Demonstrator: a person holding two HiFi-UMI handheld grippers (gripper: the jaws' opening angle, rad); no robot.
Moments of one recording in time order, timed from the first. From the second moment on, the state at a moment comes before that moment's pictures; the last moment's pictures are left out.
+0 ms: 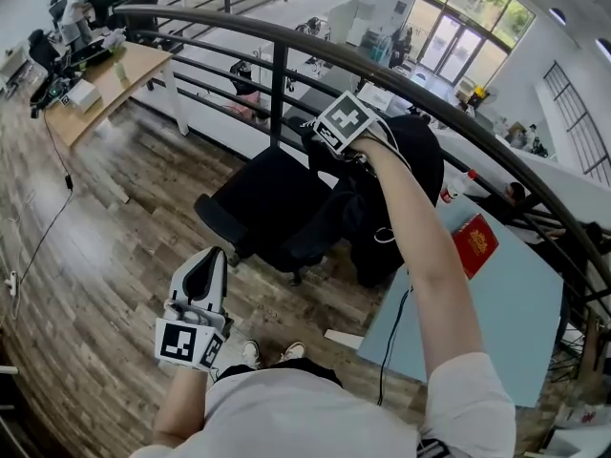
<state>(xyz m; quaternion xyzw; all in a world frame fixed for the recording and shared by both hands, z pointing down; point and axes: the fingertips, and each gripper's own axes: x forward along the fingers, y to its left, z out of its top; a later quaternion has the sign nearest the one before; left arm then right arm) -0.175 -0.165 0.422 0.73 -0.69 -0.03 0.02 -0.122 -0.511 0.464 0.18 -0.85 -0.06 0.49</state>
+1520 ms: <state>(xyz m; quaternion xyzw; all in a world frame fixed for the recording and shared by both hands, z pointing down) -0.172 -0.149 0.413 0.77 -0.63 -0.06 0.02 -0.149 -0.372 0.341 0.18 -0.91 -0.25 0.29</state>
